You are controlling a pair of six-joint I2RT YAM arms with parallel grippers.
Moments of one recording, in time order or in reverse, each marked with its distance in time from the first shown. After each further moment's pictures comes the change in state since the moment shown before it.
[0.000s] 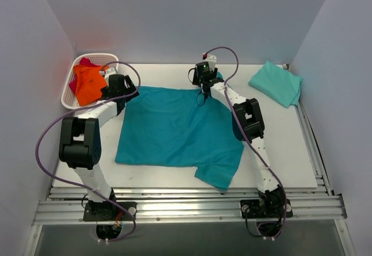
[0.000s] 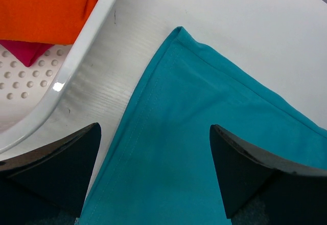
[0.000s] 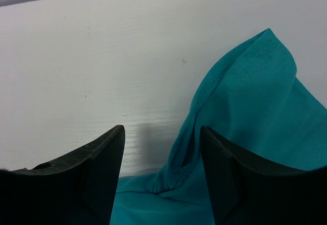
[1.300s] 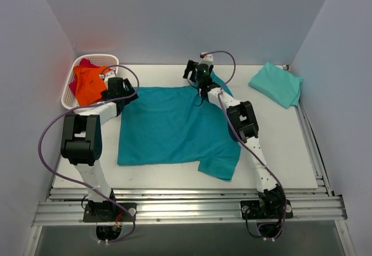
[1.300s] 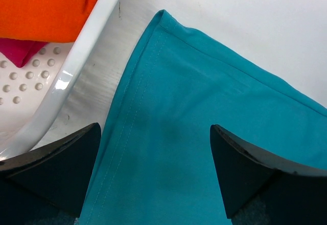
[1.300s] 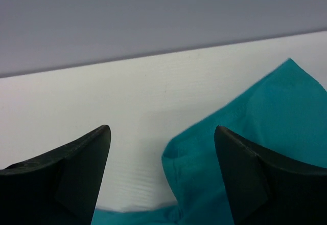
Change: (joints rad) left arm 0.032 0.069 -0.001 0.039 0.042 0.002; right arm -0.002 0.196 0.175 0.373 -0.167 0.049
